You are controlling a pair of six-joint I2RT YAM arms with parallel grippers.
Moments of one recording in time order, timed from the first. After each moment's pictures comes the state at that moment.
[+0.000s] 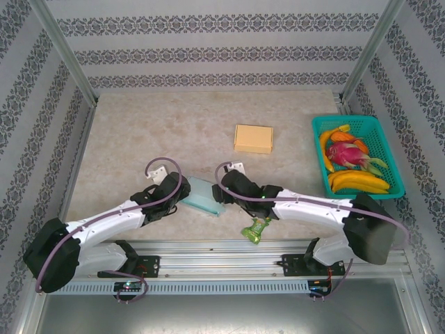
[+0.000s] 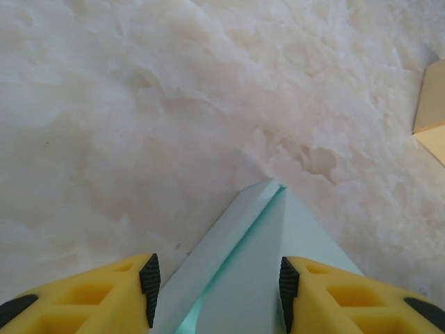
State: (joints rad) left arm -0.71 1.16 0.54 -0.26 -0.41 -1.13; right arm 1.00 1.42 0.79 -0.19 0.31 0.67
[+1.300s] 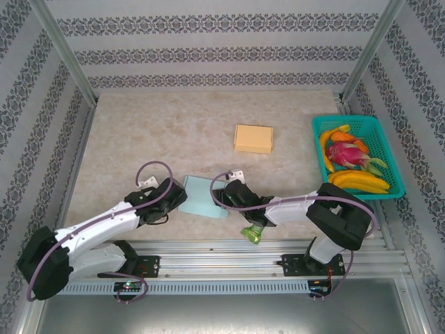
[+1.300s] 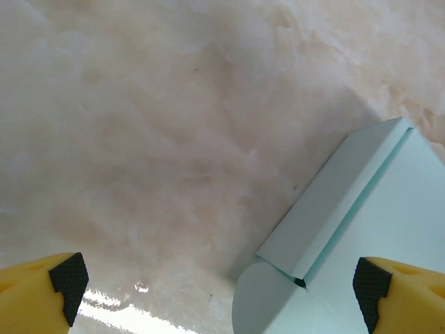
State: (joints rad) left arm -0.72 1.10 0.61 -0.67 -0.37 -1.32; right arm 0.95 1.60 0.56 0.35 0.29 0.61
